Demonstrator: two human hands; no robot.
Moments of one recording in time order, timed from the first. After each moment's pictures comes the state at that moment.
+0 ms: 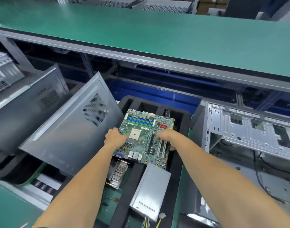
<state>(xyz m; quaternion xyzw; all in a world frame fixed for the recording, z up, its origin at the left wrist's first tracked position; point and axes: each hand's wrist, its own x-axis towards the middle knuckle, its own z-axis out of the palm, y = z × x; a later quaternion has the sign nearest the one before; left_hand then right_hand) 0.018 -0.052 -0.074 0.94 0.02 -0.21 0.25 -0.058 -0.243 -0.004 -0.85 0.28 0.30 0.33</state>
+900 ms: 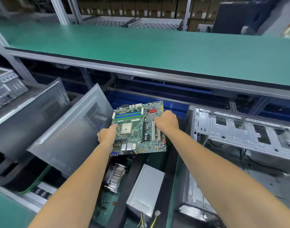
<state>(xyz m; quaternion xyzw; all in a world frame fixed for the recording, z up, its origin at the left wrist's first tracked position) 0.005 -0.057 -0.020 0.81 0.23 -0.12 0.52 -0.069 -0.251 0.043 -0.86 0.35 -0.03 0.38</state>
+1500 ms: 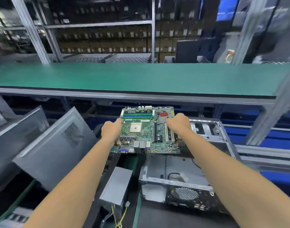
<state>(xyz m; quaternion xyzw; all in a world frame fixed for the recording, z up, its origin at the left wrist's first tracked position) -0.122 -0.156 0.102 0.85 0.01 -0.09 0.51 -0.245 -0.358 0.125 -0.84 0.39 -0.14 0.36</state>
